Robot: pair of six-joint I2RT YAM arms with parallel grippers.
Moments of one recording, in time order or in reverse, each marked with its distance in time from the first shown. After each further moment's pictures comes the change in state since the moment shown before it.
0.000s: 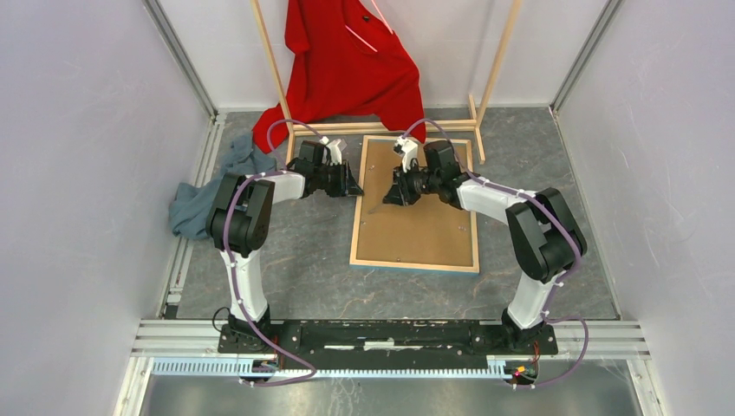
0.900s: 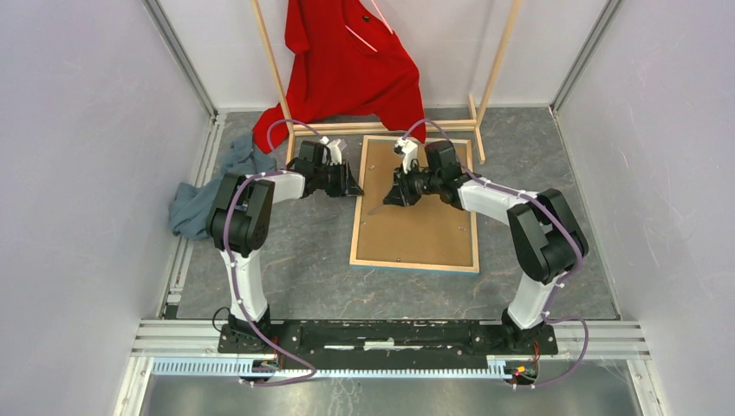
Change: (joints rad) left arm 0.001 0.002 0.001 0.000 0.001 0.000; right arm 0.003 -0.008 -0.002 -0.021 -0.029 -0.045
